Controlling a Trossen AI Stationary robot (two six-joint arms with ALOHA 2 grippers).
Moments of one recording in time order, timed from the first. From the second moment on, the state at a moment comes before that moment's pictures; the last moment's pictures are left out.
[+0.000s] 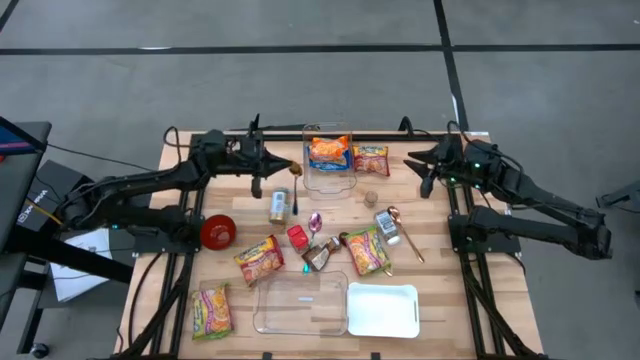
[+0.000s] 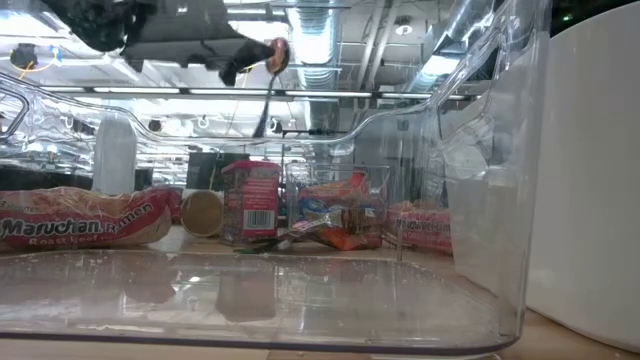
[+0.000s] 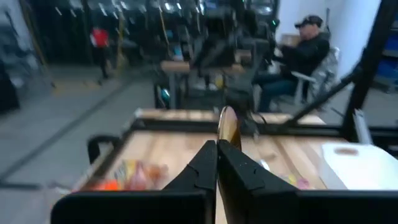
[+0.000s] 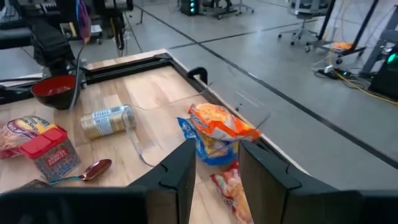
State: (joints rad) left arm 0.51 1.09 0.59 0.50 0.45 0.03; right arm -0.49 0.58 0.61 -0.32 0.03 0.00
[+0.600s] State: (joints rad) left arm 0.26 1.40 0.61 1.05 -0.09 0.14; right arm -0.38 0.96 0.61 0.10 -0.11 -0.09
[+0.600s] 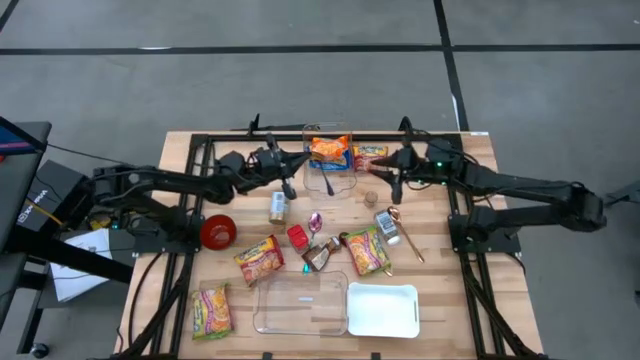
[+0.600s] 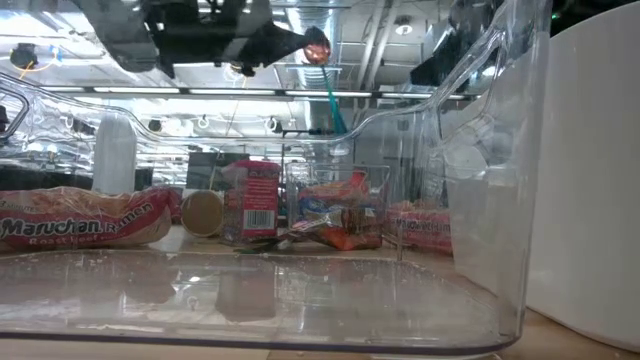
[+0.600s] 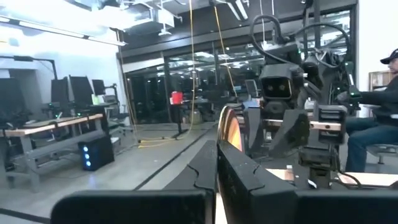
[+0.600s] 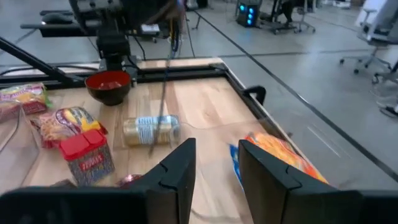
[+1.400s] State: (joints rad) left arm 0.18 1.56 0.73 1.08 -0.19 0.27; right arm -0.34 1.31 0.68 0.43 -0.32 0.02
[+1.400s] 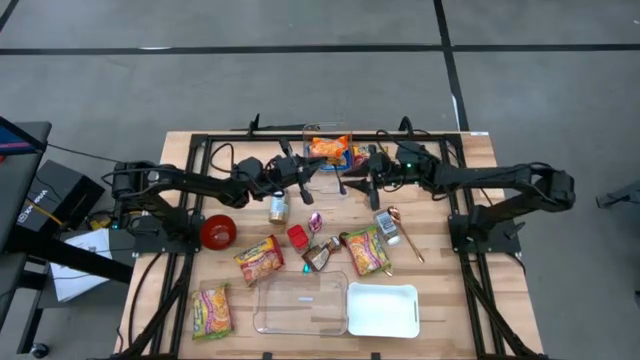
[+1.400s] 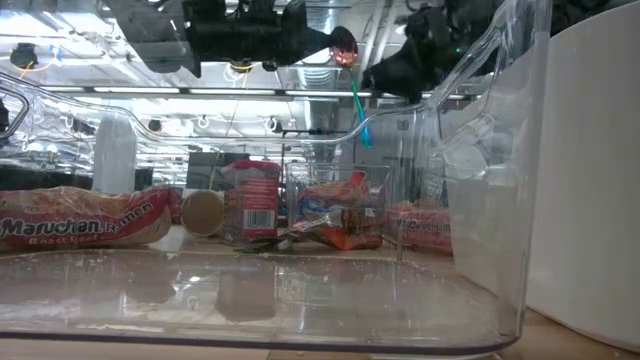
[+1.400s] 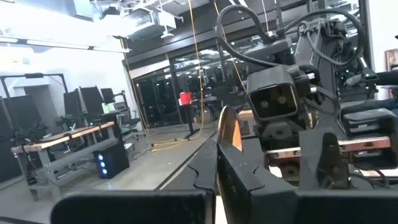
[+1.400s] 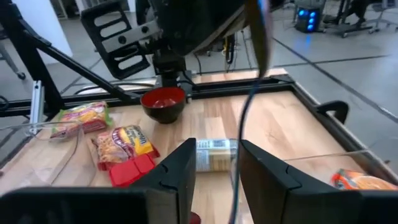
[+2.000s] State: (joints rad) left arm 0.17 1.55 0.73 1.09 -0.18 0.25; right arm -0.33 1.39 0.71 0.49 -0.34 0.03
